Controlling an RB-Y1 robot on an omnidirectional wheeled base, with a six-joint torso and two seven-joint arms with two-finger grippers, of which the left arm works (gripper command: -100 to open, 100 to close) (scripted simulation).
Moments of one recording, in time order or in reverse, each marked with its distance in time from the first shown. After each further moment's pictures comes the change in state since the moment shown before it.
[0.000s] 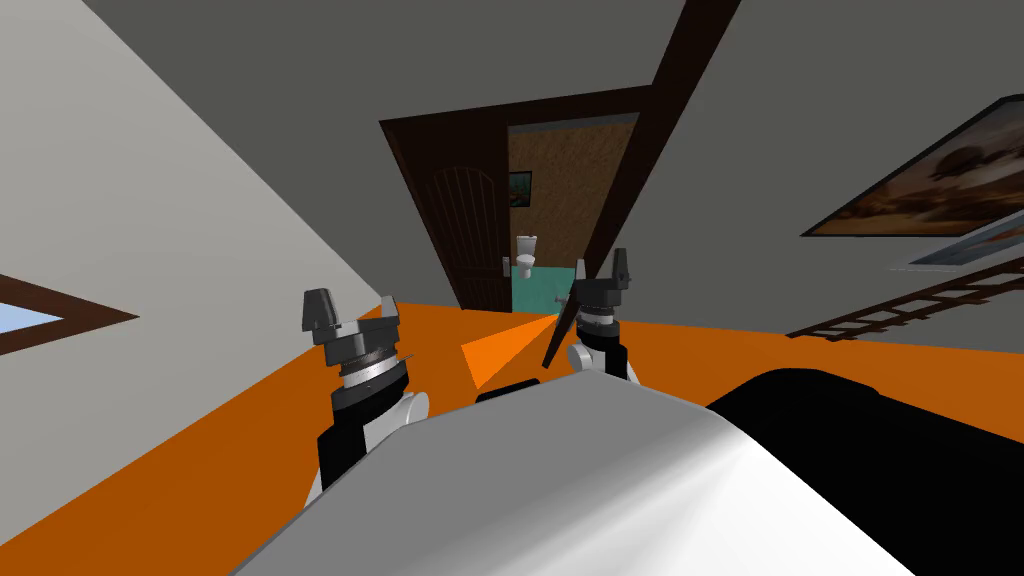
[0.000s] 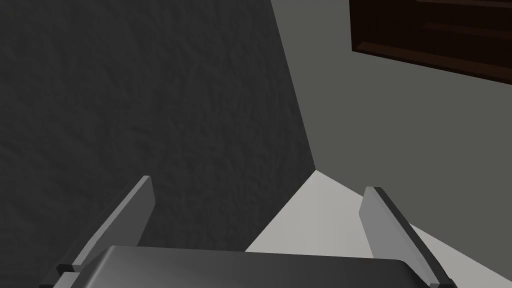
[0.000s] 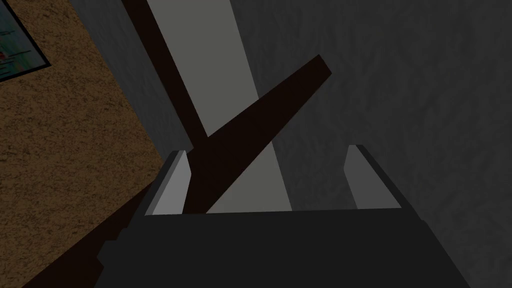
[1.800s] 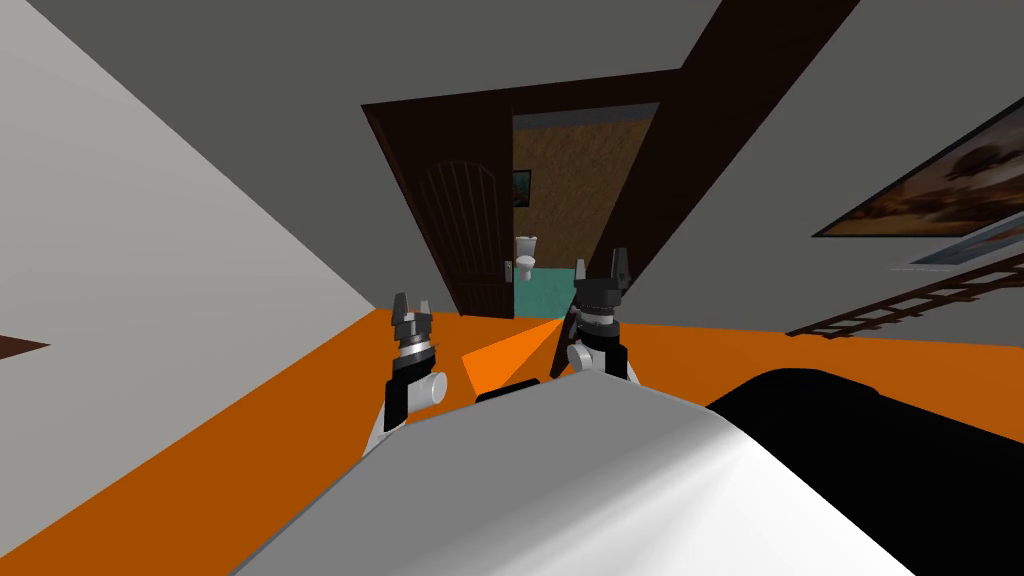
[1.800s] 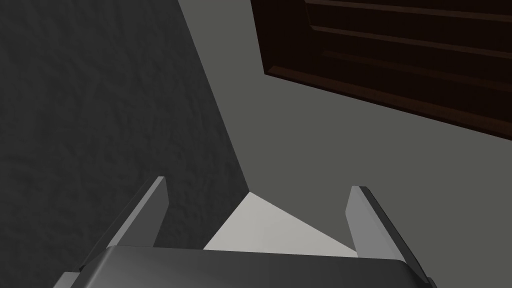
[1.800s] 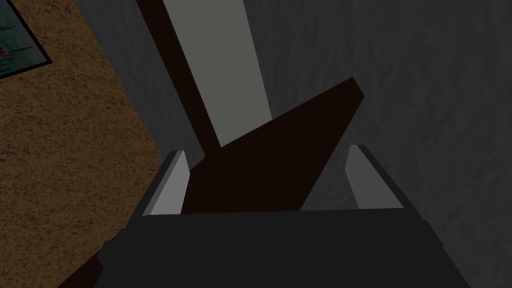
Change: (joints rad) arm -0.199 0.053 -0.021 0.338 0.078 0.013 -0.066
